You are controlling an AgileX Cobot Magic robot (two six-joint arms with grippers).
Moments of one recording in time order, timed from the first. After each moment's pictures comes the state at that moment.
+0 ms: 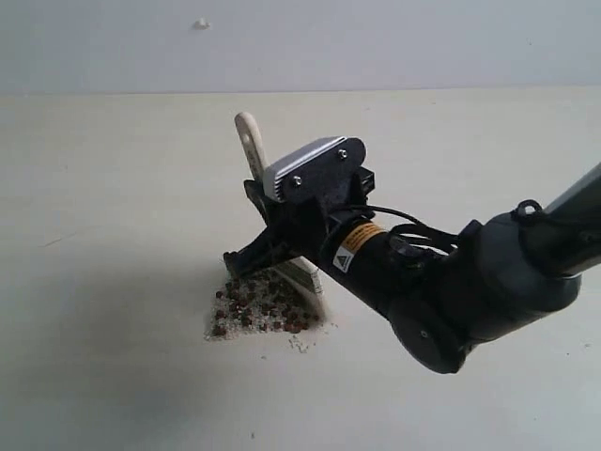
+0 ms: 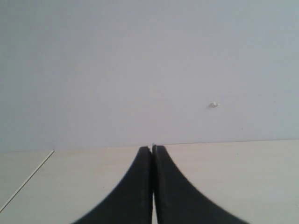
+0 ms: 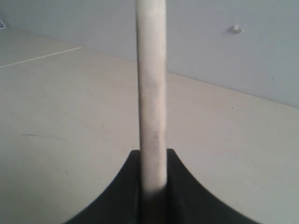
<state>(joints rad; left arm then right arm) 0.02 0.01 -0.12 -0.31 0.14 0.33 0.81 2.01 -0.69 0.13 -1.05 -0.05</state>
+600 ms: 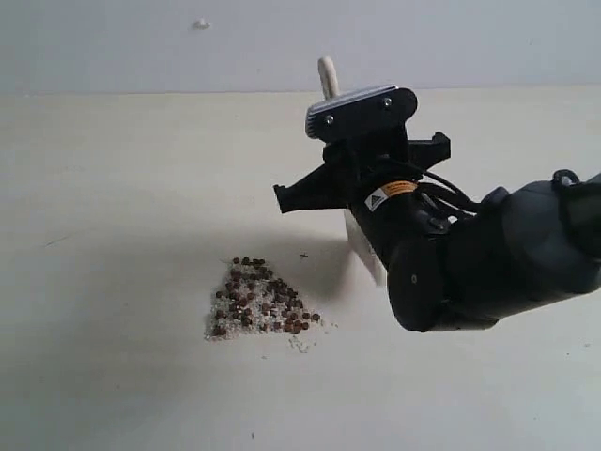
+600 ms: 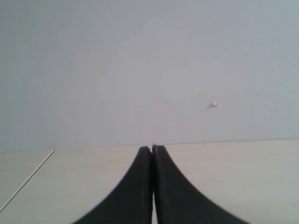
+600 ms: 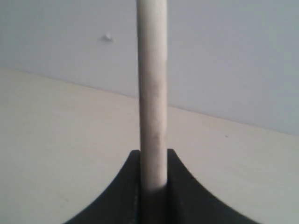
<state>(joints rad) 0.02 0.01 -0.12 -0.31 0.14 0.33 0.82 1.90 -0.72 0.69 -0.97 -0.44</state>
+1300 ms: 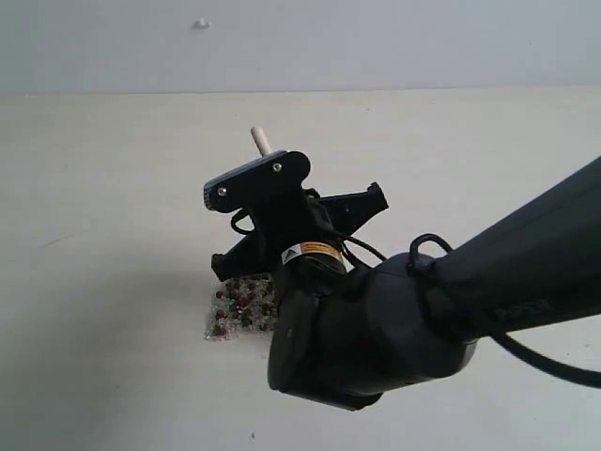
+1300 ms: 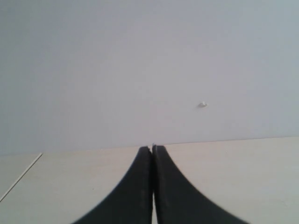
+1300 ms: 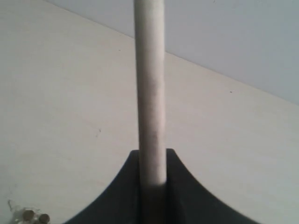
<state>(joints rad) -0.01 0.01 -0.12 -0.31 0.14 0.33 1.10 2.03 -0.89 1.21 -0.97 -0.85</state>
